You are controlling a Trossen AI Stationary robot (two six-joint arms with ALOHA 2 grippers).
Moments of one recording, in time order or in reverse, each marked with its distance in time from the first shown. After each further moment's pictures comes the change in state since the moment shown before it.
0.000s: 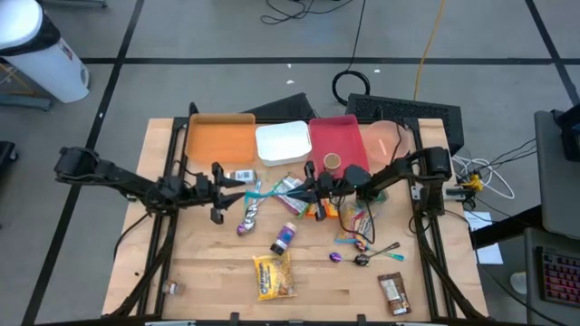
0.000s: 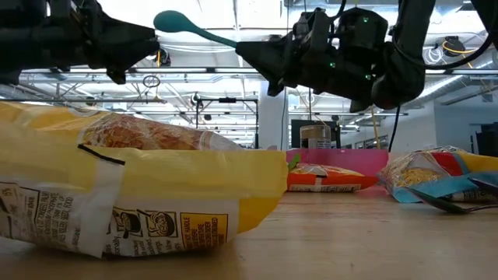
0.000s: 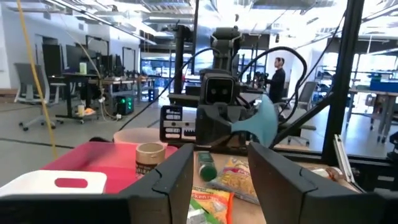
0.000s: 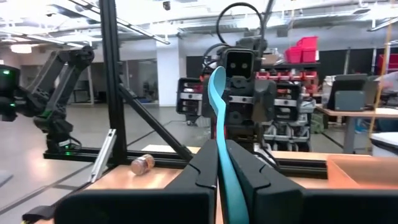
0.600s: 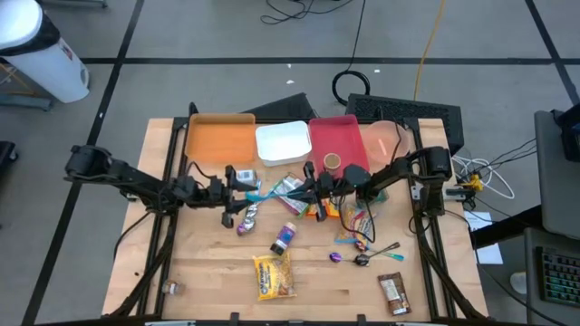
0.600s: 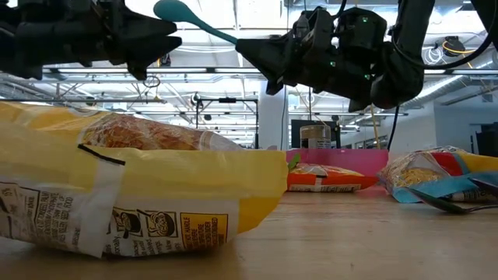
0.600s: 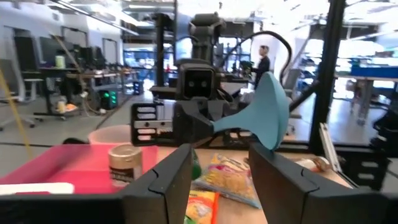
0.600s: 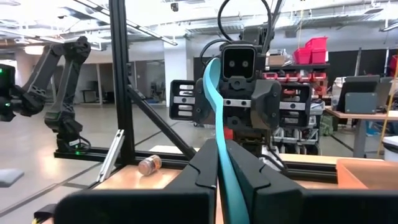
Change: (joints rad) left arm 0.006 0.210 0.127 0.032 0.095 0.007; right arm -0.009 -0.001 0.005 -0.011 -0.018 -0.002
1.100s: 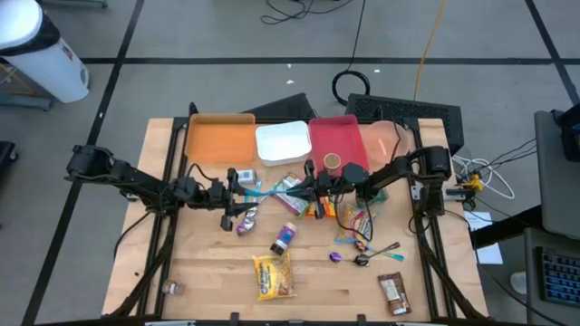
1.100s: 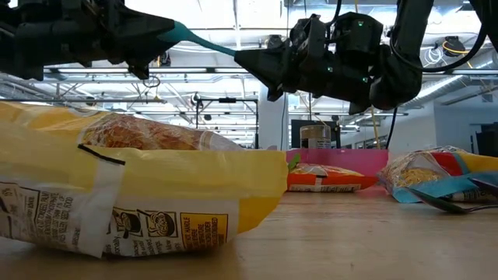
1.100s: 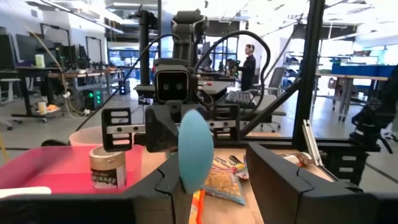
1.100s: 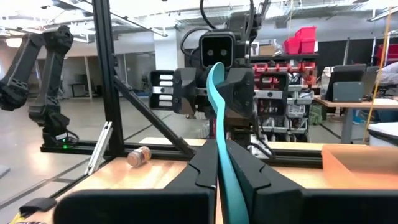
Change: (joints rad) left arm -0.001 0.019 0.002 0.017 0.043 -0.004; right arm -0.013 0.001 0.000 -0.035 0.011 0.000
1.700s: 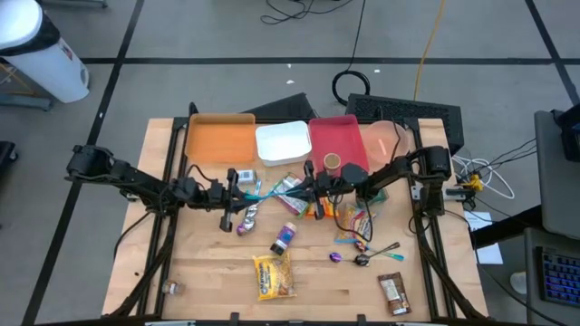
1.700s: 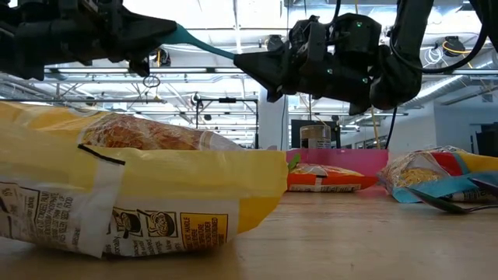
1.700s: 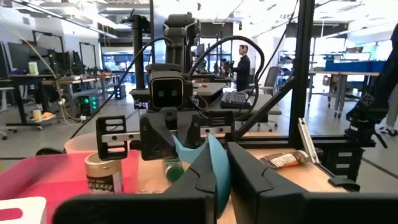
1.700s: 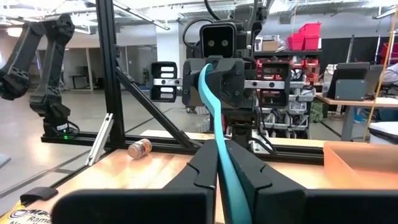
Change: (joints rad) left arm 0.000 0.000 0.000 0.002 0.017 0.032; right arm 0.000 0.000 0.000 -0.024 -0.006 -0.029
